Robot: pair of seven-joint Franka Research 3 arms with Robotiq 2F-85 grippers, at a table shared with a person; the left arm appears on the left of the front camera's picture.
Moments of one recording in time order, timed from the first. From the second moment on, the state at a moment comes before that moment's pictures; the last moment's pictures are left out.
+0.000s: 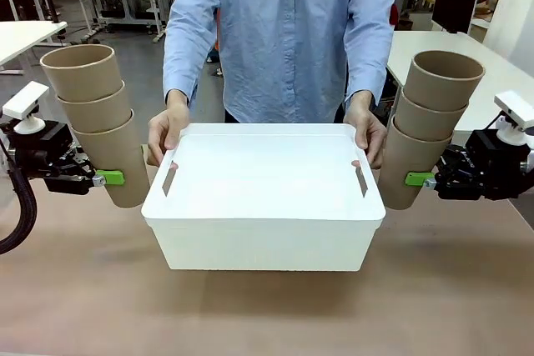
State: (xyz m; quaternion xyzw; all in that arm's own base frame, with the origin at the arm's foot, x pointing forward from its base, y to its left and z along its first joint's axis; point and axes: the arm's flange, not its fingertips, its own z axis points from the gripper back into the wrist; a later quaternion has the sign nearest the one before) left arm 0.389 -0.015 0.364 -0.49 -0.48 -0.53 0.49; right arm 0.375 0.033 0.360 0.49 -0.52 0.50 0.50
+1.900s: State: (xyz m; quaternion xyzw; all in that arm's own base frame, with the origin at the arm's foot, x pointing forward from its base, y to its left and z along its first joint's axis) left arm 0.389 -0.015 0.364 -0.49 -0.48 -0.53 0.49; right arm 0.375 0.033 0.359 0.49 -0.52 0.49 0.50
